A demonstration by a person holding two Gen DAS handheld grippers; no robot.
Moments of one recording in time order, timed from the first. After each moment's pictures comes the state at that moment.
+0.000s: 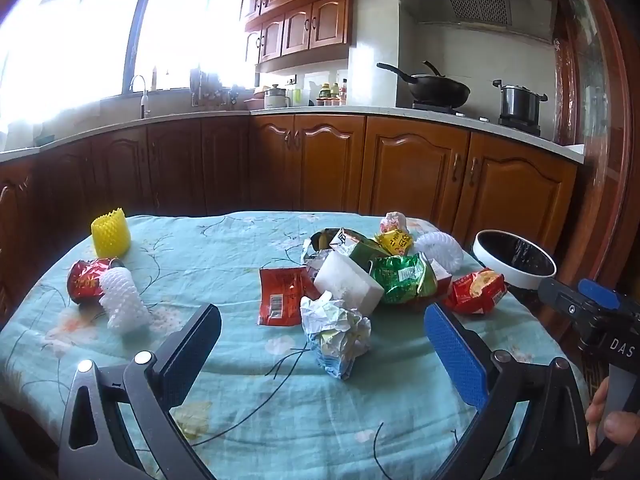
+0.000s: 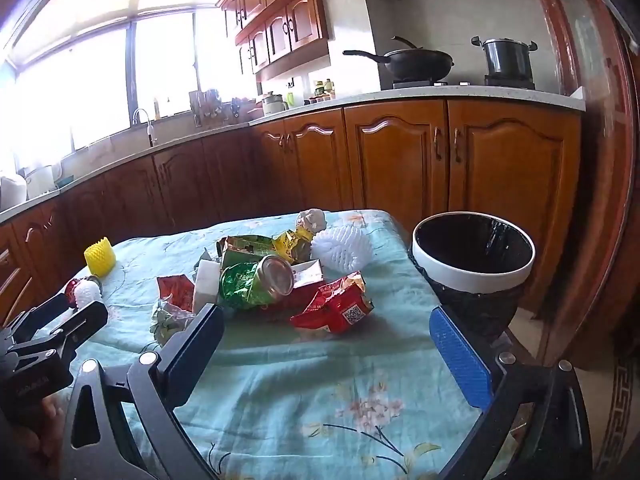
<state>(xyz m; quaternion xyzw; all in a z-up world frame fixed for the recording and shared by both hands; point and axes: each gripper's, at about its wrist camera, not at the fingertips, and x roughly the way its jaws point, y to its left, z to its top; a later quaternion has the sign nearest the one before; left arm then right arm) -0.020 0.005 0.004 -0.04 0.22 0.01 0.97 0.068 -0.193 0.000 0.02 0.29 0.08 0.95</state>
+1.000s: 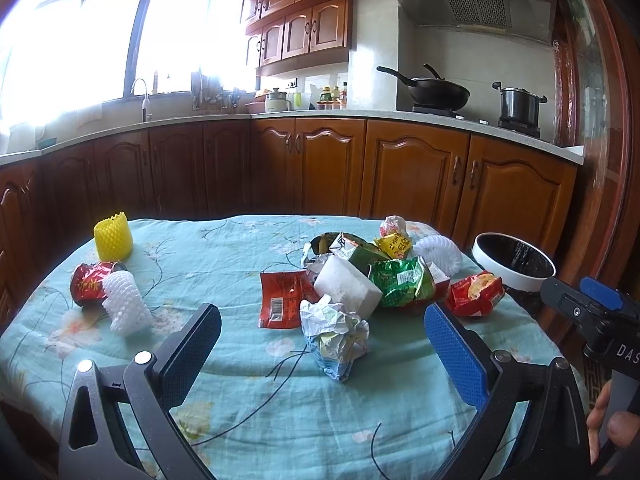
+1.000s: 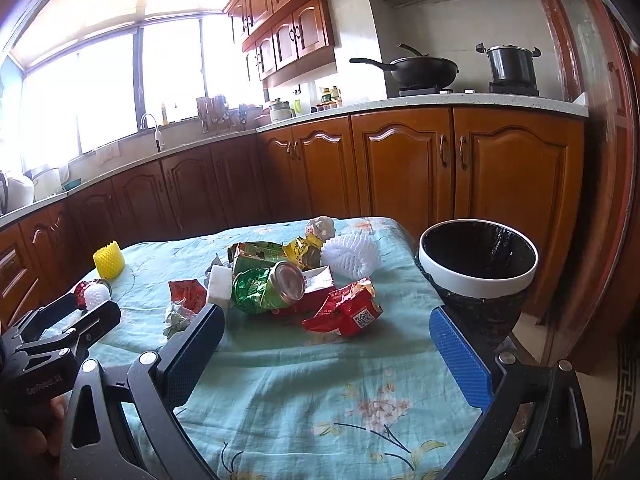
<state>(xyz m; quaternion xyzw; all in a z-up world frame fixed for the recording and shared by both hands) -0.021 0.005 0.008 -0.03 0.22 0.01 0.98 0.061 -0.190 0.008 0.02 0.28 0.09 0.95</state>
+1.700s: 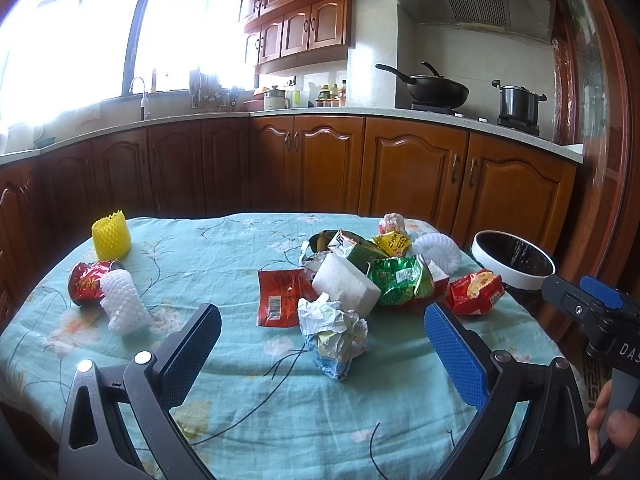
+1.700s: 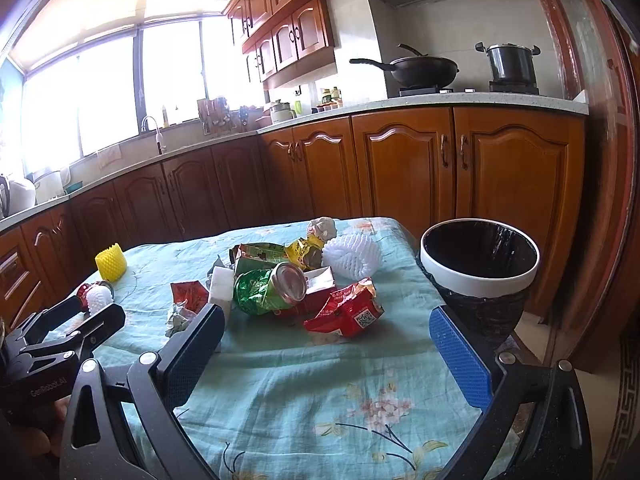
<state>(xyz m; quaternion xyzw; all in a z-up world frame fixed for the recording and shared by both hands) -0.020 0.002 0.005 -0.04 0.22 0.01 0.97 0.060 -0.189 0.008 0.02 0.28 0.10 0.95</state>
